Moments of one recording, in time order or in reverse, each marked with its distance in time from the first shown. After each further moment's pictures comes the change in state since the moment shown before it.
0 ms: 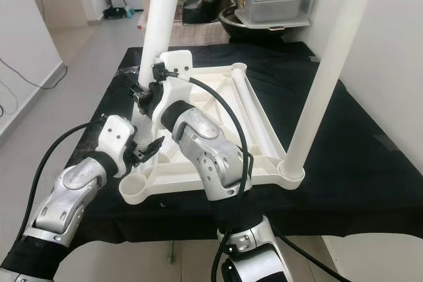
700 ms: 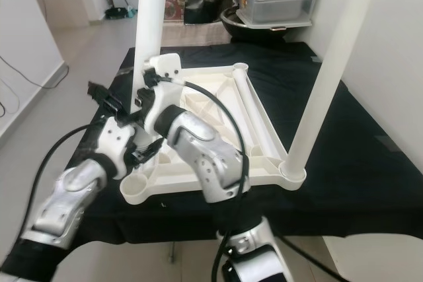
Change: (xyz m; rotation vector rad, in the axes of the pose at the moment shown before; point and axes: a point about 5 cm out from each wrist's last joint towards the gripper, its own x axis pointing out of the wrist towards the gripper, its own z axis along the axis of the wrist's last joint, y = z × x) left arm -0.013 0.000 0.005 0.030 0.011 -0.060; right arm -0.007 0.004 0.004 -0.020 -0.021 0.239
